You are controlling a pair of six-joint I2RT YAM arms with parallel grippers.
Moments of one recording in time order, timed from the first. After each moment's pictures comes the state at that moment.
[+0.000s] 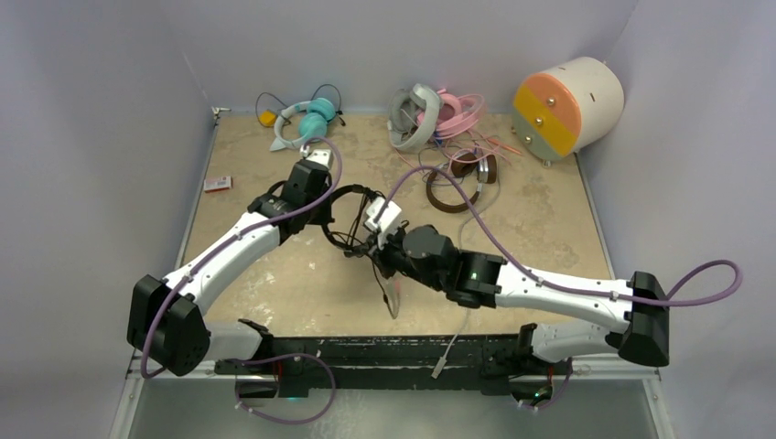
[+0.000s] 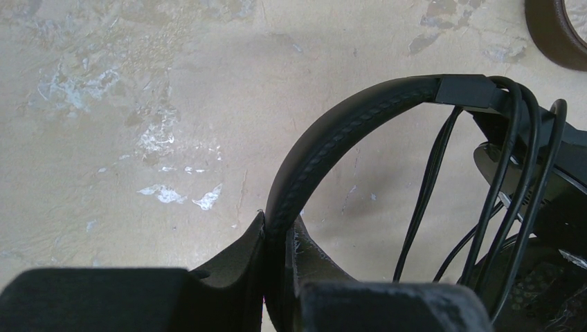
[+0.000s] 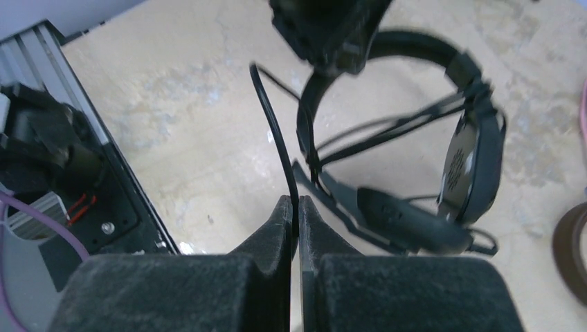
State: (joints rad) left arm -0.49 1.30 1.02 -0.52 -0.21 -0.36; right arm 1.23 1.21 0.87 0.04 0.26 0.13
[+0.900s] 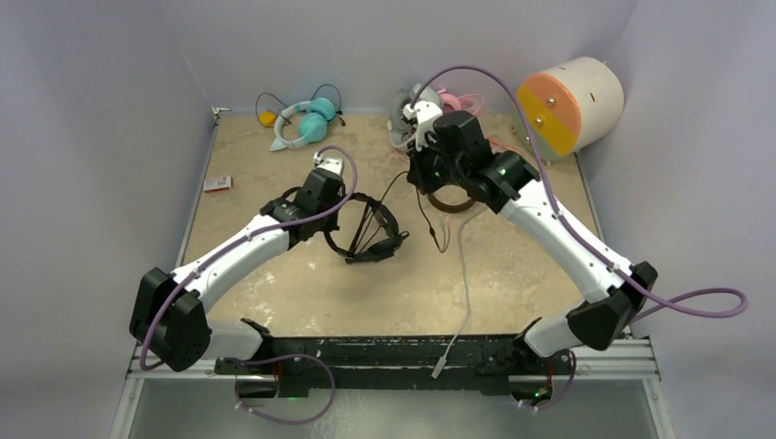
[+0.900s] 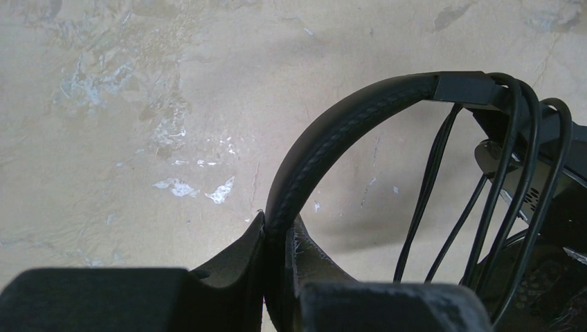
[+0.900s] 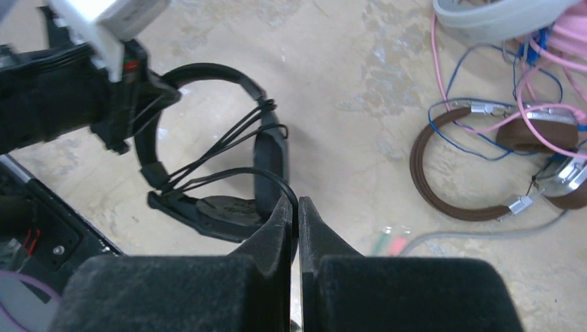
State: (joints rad) left arm -0.57 1.33 1.00 -0.53 -0.33 -0.34; right arm 0.72 1.44 1.61 -0.75 0.00 0.11
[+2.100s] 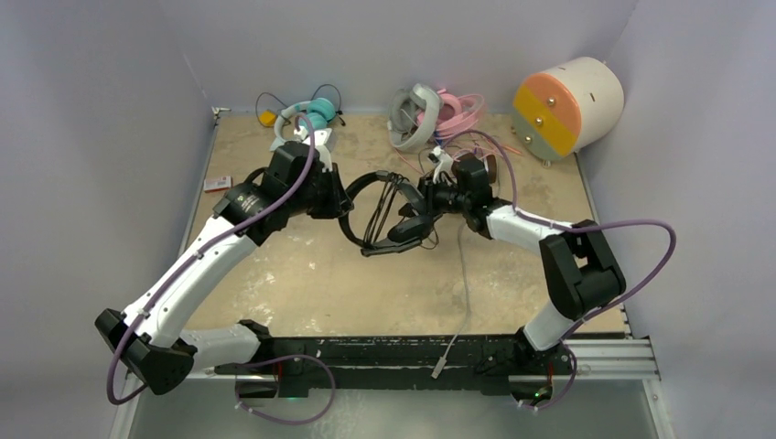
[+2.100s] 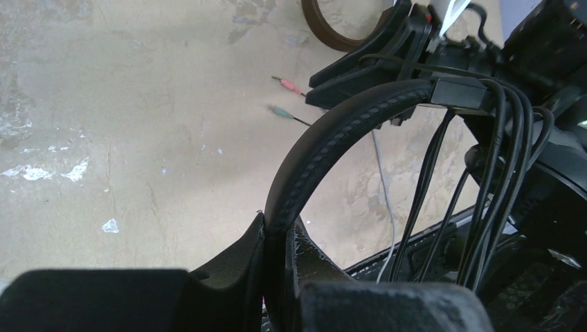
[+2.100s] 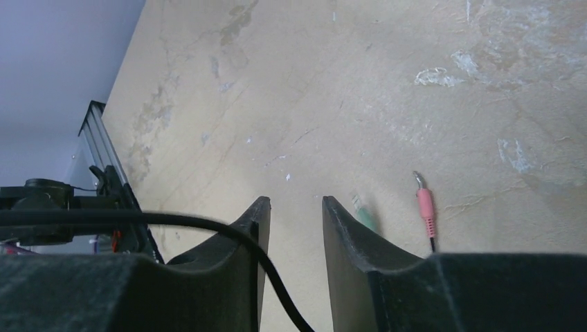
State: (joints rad) left arm -0.61 1.18 1.31 -0.79 0.02 -0.56; right arm 0.42 1.63 0.92 0.19 -0.63 0.41
